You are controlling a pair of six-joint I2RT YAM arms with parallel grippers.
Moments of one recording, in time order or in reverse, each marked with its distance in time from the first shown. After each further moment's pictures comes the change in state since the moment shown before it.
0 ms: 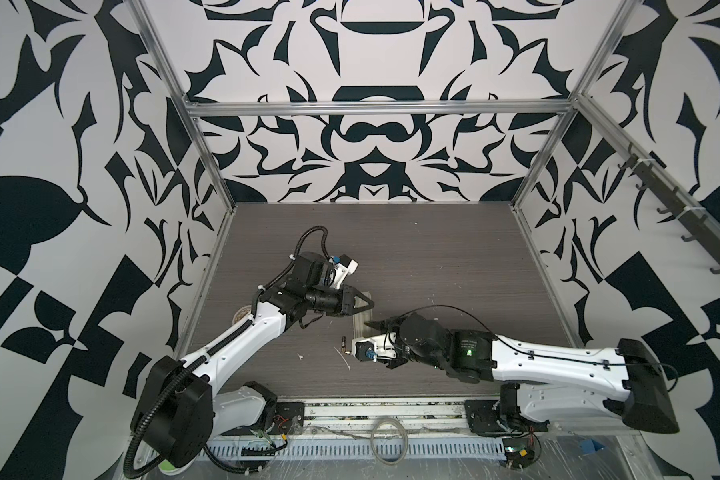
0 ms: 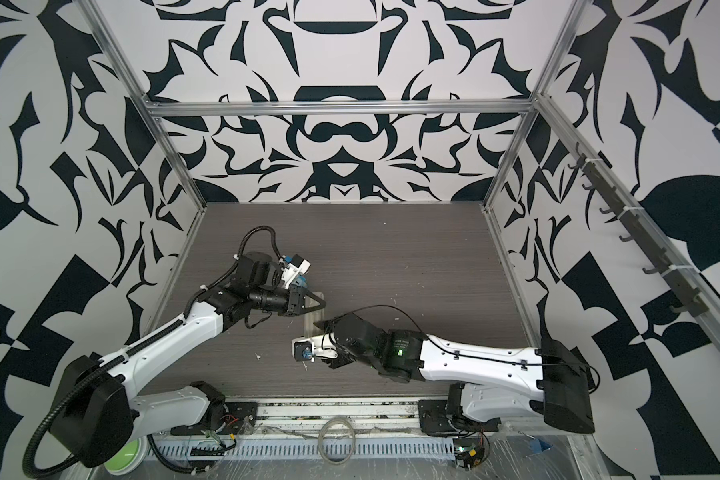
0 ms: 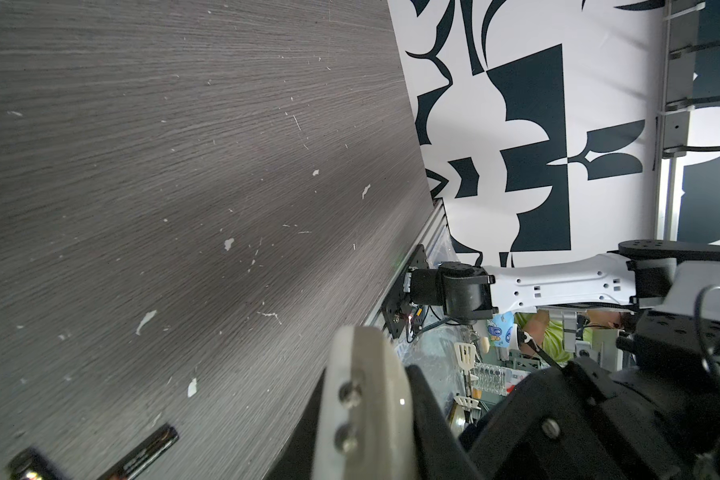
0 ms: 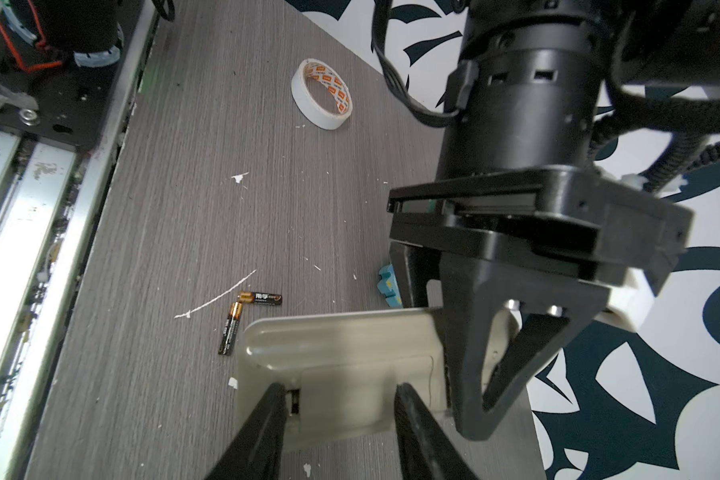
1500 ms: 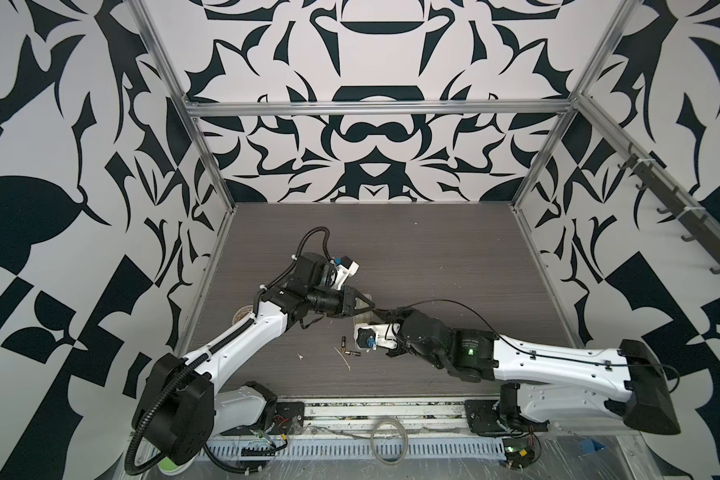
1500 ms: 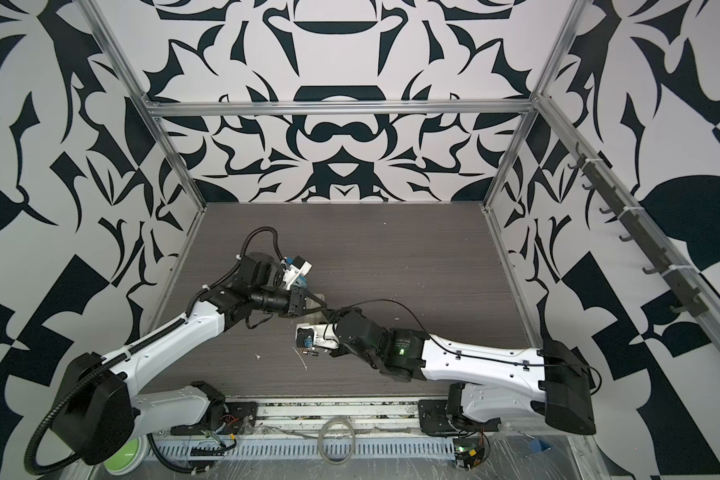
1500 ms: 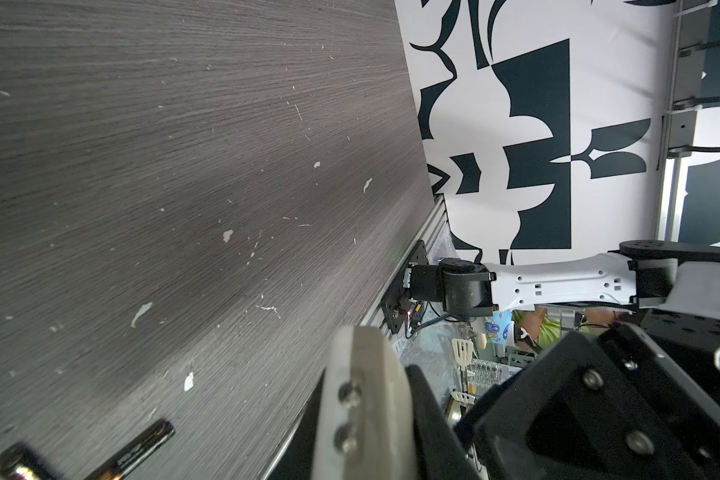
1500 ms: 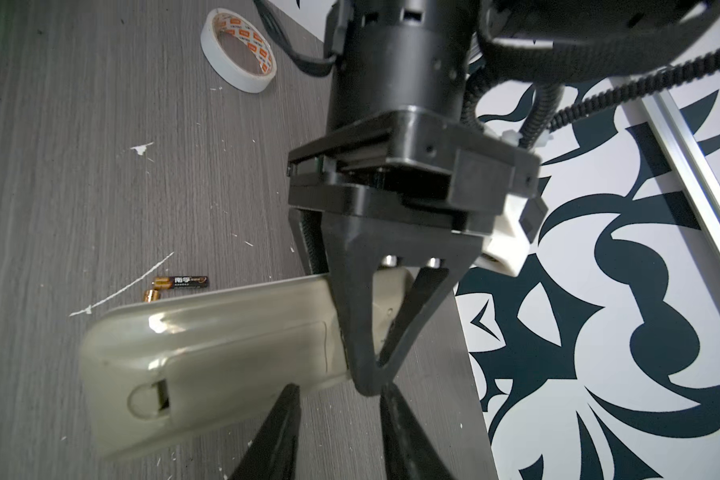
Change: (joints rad) left arm -0.002 0.013 0.000 -0.016 0.005 -0.001; right arm -0.003 -0.025 -0.004 0.043 0.152 -0.010
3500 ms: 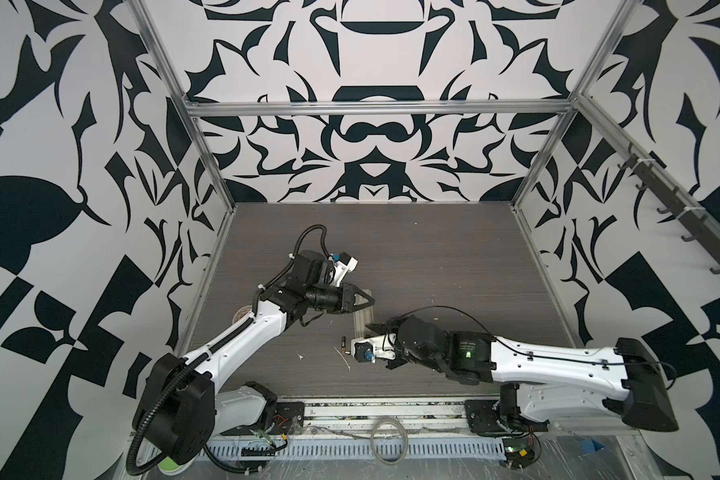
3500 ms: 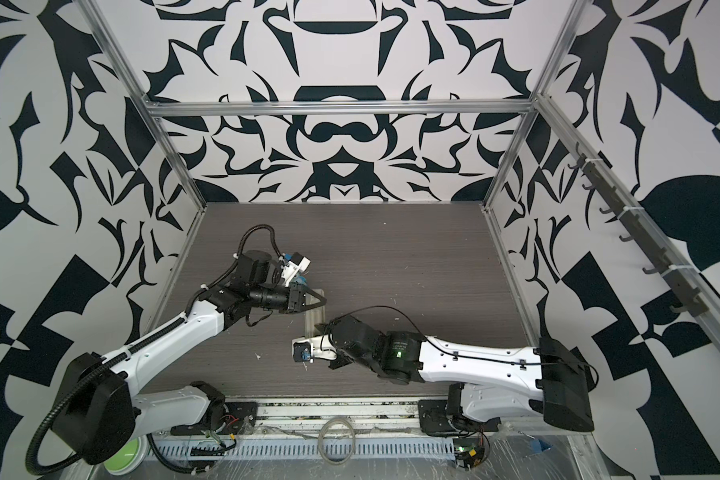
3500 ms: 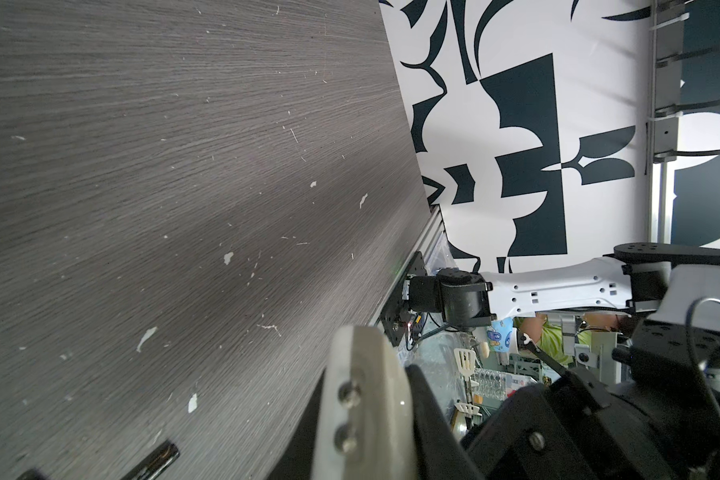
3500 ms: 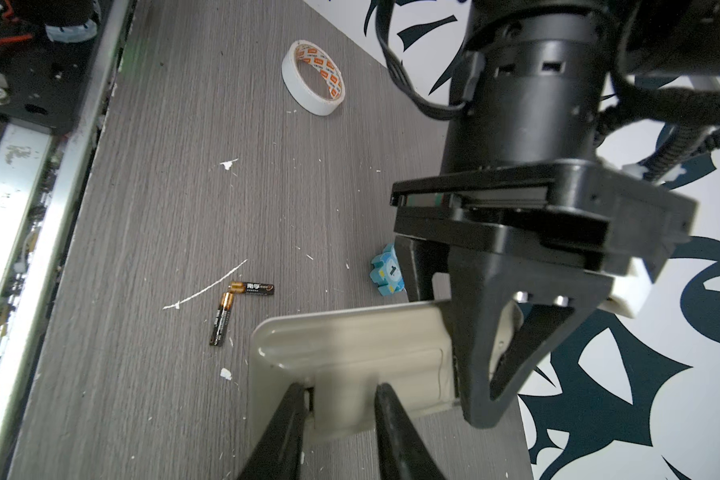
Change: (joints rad) left arm 0.010 0.002 0.000 0.051 0.003 0.001; right arm 0.018 0.026 0.007 -0.051 -0.095 0.007
